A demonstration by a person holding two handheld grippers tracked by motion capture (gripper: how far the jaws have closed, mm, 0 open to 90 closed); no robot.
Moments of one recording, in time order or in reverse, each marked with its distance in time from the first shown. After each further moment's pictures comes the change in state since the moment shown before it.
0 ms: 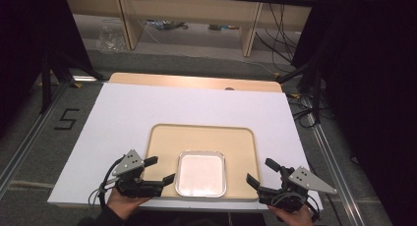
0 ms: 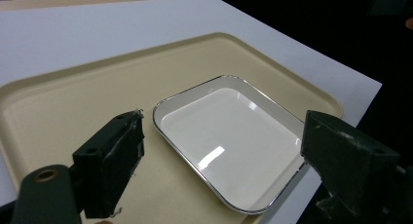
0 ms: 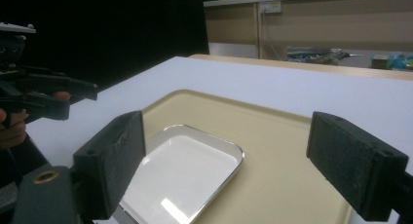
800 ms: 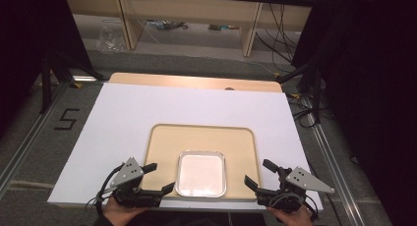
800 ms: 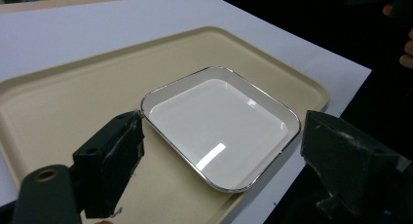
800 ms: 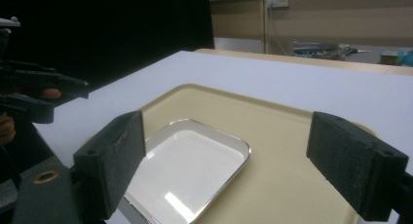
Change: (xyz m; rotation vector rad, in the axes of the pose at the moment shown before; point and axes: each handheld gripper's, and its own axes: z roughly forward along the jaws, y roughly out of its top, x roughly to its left) left arm -0.017 -0.007 -0.013 0.006 0.004 0.017; right arm 0.003 -0.002 0.003 0.023 0.033 0.010
